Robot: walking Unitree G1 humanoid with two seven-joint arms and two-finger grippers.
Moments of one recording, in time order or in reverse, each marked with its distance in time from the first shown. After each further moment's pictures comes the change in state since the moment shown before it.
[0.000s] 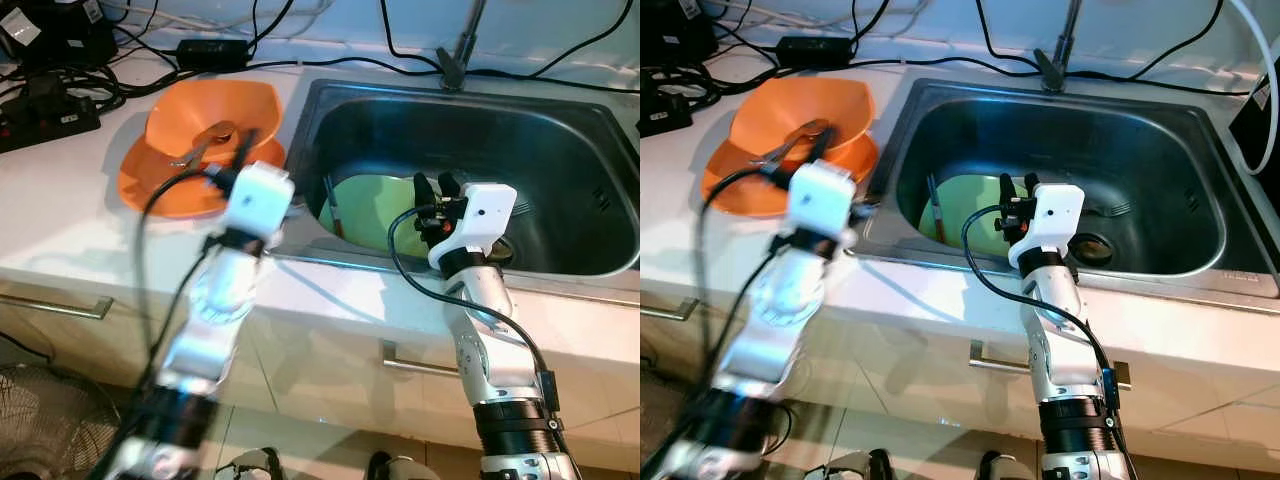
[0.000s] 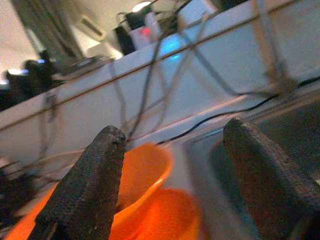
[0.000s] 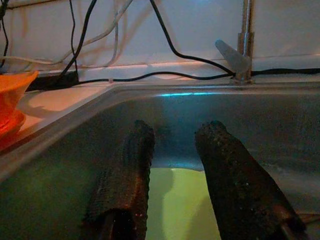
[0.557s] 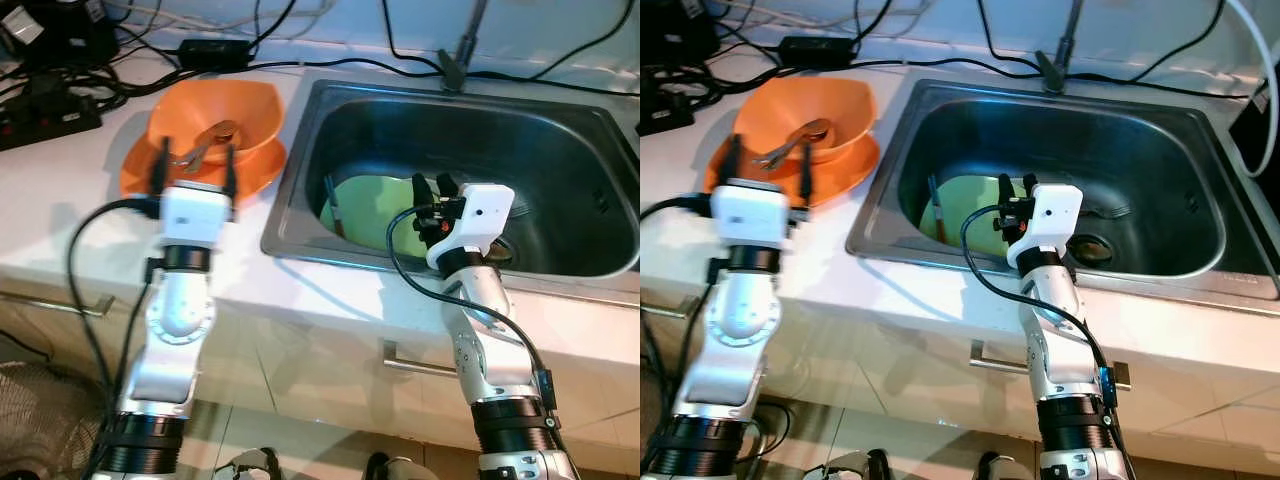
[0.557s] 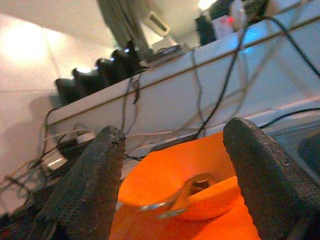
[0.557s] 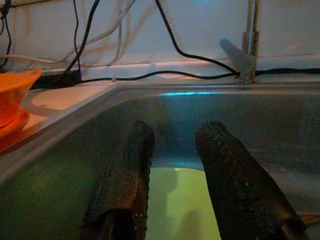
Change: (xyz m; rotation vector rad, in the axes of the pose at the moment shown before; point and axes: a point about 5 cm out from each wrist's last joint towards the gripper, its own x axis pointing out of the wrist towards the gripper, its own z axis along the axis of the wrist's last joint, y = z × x) left arm -0.024 0.042 -0.010 0.035 0.016 0.266; right arm 0.002 0.002 -0.003 0.007 0.007 0.001
